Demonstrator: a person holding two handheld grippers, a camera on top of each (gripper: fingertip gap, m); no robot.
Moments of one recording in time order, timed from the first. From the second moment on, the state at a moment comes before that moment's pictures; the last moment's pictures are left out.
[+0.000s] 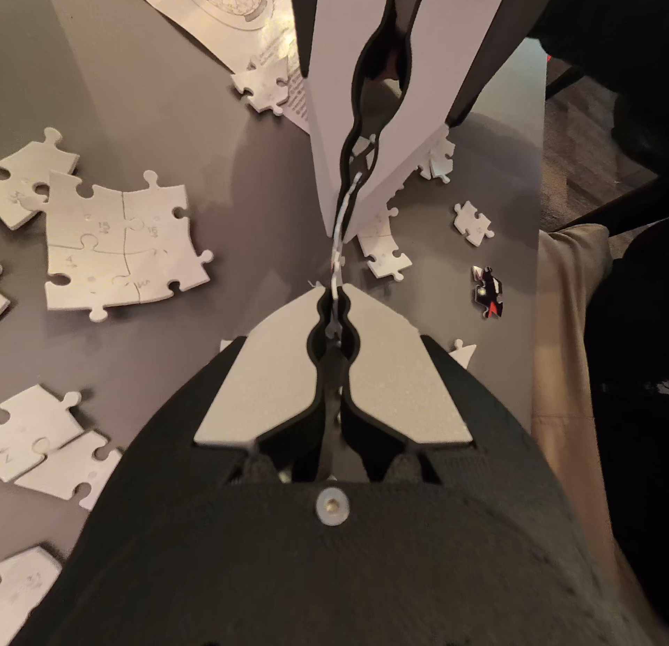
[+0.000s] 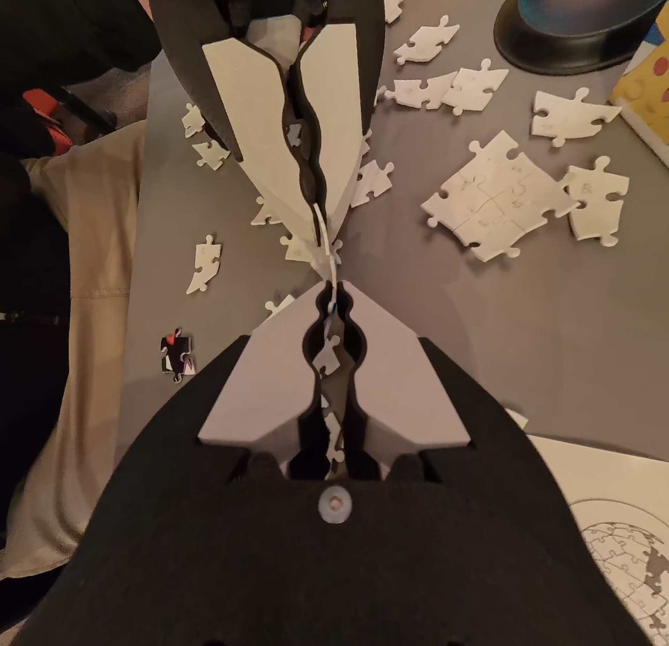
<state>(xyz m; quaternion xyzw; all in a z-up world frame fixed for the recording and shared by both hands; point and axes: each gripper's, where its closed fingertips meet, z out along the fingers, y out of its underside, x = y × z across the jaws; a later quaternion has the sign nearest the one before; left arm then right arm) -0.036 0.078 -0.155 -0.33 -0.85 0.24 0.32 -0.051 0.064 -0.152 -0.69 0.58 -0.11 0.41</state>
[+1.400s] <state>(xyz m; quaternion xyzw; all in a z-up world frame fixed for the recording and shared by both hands) -0.043 0.082 -0.161 -0.35 -0.85 0.22 0.33 -0.048 0.072 -0.159 -0.73 0.54 -0.04 0.40</state>
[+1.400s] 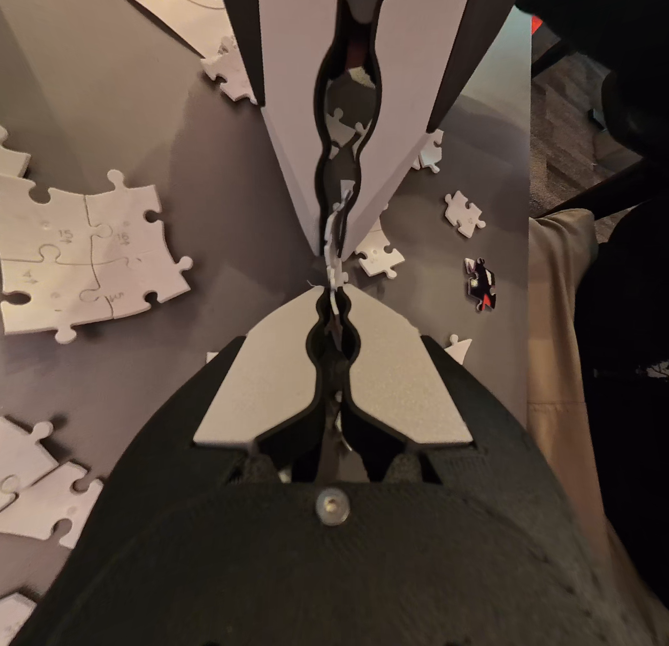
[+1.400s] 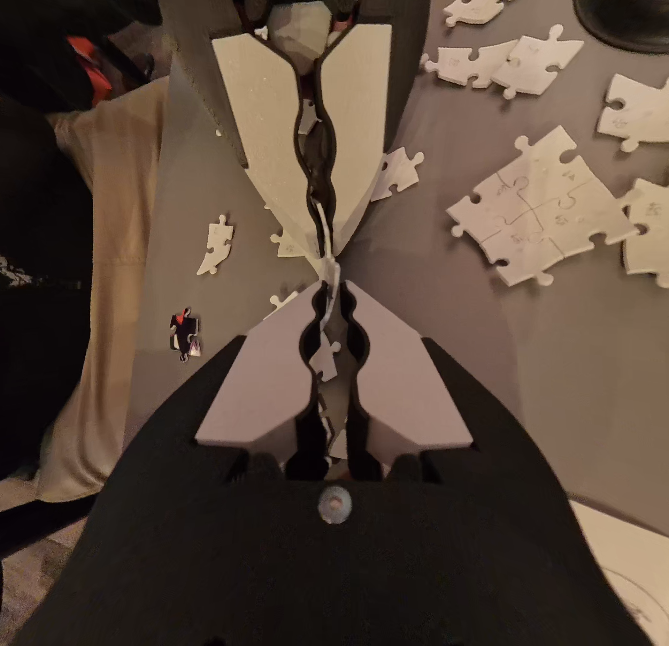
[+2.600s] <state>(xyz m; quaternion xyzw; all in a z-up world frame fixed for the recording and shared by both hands) -0.043 0.081 -0.163 -0.36 -0.84 0.22 0.33 -0.050 0.071 -0.164 -0.63 0.63 0.11 0.45</state>
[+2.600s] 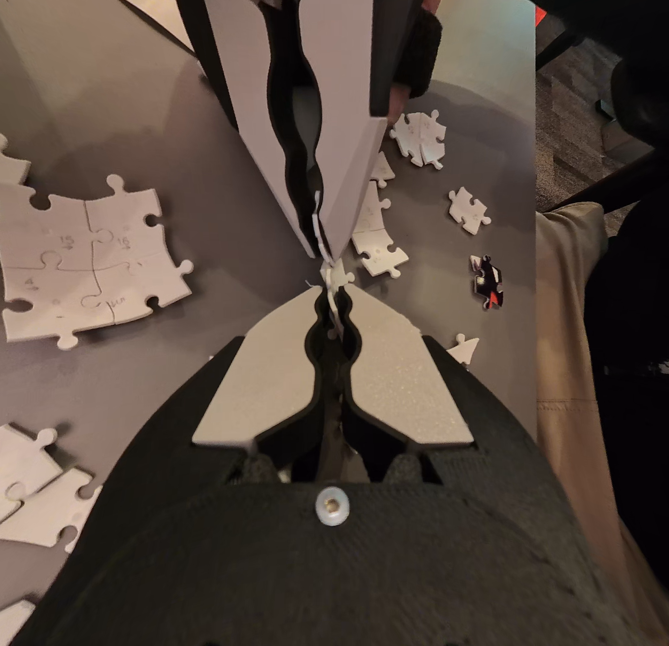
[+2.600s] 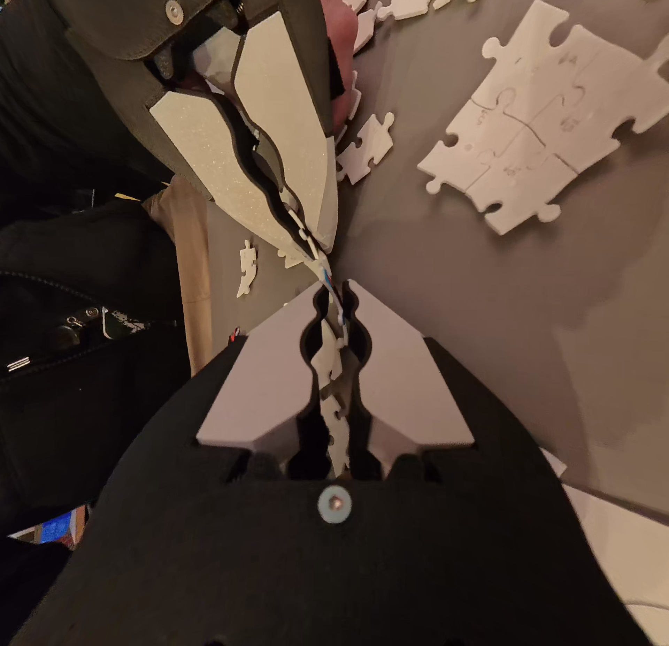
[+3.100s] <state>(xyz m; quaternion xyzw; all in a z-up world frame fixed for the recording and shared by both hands) -0.045 0.080 -0.162 -0.36 -0.84 0.23 0.33 -0.052 0.076 -0.160 -0.65 0.60 0.06 0.45</state>
